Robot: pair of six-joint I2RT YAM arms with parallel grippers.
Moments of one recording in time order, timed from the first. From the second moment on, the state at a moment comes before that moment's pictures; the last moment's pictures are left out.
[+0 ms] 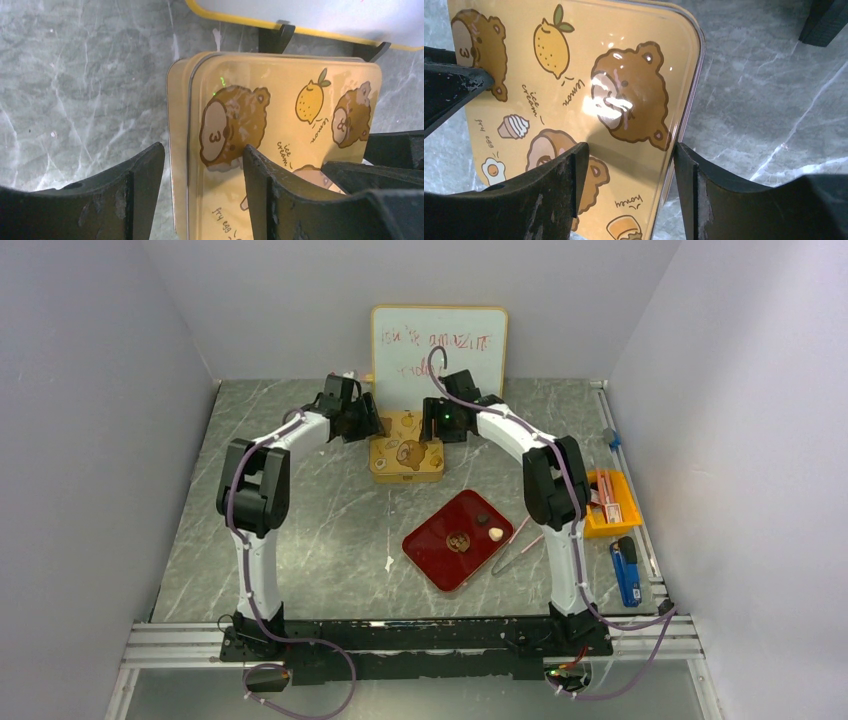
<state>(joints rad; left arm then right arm) -0.28 2.08 1.55 -0.24 0.14 -0.54 0.43 2.21 1.79 -0.45 -0.16 0.38</state>
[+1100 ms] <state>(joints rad) -0.24 2.24 1.74 -0.18 0.21 -0.56 0.38 2.38 2.05 -0.47 -0.20 0.39</state>
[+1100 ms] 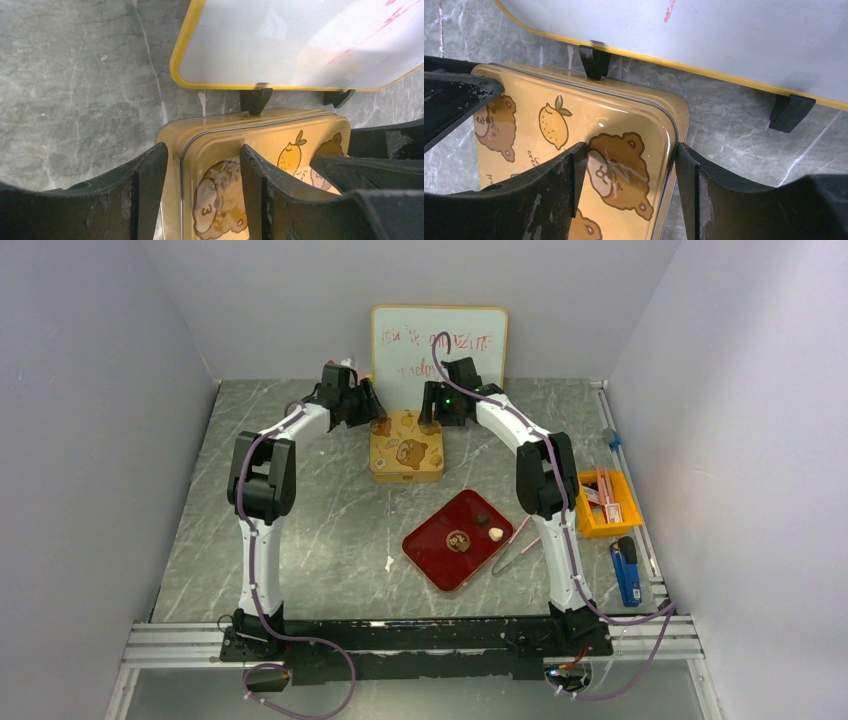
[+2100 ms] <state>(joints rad) -0.26 2.23 1.72 -0.17 0.21 -0.57 0.37 2.40 2.06 -0.48 -0.21 0.42</state>
